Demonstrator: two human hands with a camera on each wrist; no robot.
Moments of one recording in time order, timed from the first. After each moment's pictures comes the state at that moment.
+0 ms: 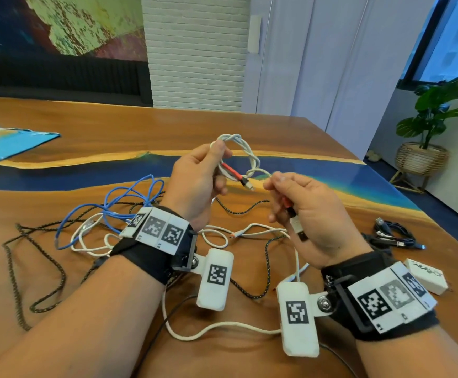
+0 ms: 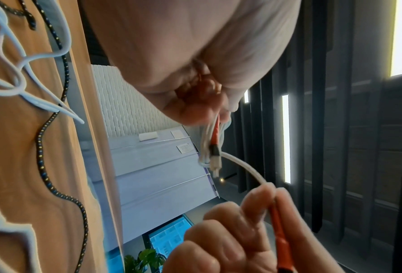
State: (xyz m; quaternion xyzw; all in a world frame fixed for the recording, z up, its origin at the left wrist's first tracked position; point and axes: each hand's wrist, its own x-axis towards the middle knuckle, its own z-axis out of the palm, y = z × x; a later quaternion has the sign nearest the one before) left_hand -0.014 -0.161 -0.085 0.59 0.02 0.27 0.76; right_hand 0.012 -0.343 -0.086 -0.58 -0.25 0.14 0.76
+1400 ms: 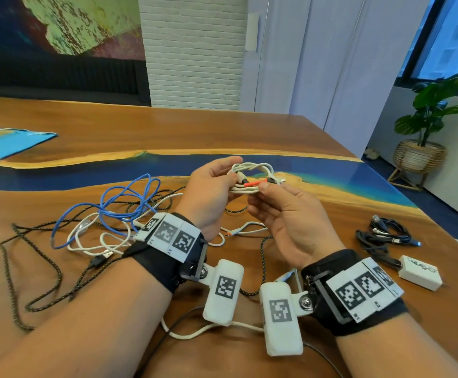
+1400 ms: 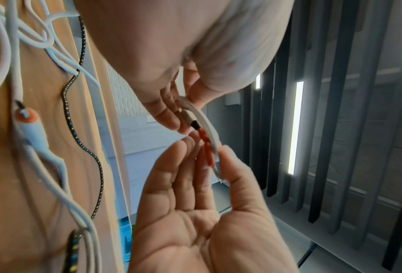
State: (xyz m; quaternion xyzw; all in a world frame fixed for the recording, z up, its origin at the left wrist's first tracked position) left_hand -0.009 -0.186 -0.094 0.58 0.07 0.20 0.79; right_hand 0.016 -0.327 -0.104 -0.51 -0.12 0.16 0.84
